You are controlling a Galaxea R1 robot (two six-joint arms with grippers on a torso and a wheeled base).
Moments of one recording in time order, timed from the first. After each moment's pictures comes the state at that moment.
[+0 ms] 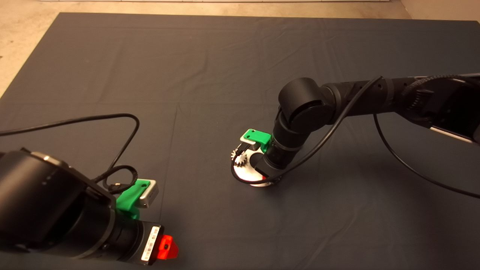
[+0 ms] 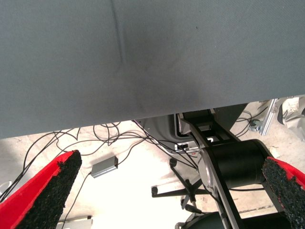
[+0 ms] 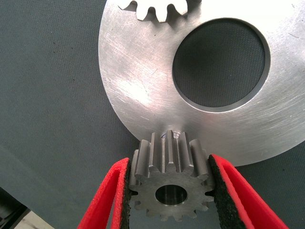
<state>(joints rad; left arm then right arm) -0.34 2.24 -0.34 0.25 1.53 -1.77 0.29 2.81 -1.12 -0.25 -1.53 0.83</state>
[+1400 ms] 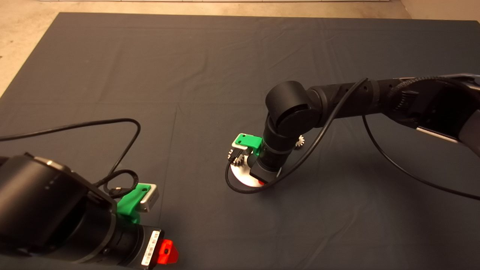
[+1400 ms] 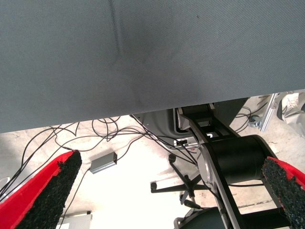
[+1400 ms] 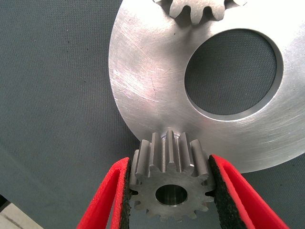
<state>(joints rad) -0.32 2.24 -0.34 0.25 1.53 -1.77 0.28 2.88 -1.14 -0.26 -1.57 0.75</state>
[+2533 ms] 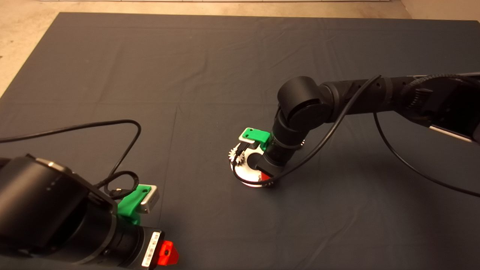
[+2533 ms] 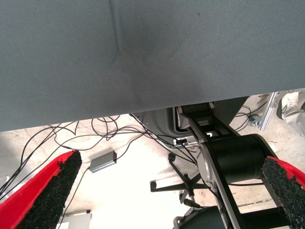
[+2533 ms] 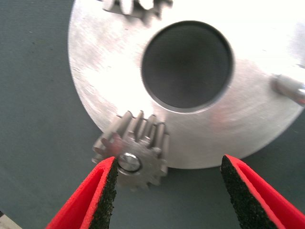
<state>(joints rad) -0.31 2.24 -0.34 0.25 1.53 -1.77 0.30 2.81 -1.13 -0.26 -1.53 0.74</state>
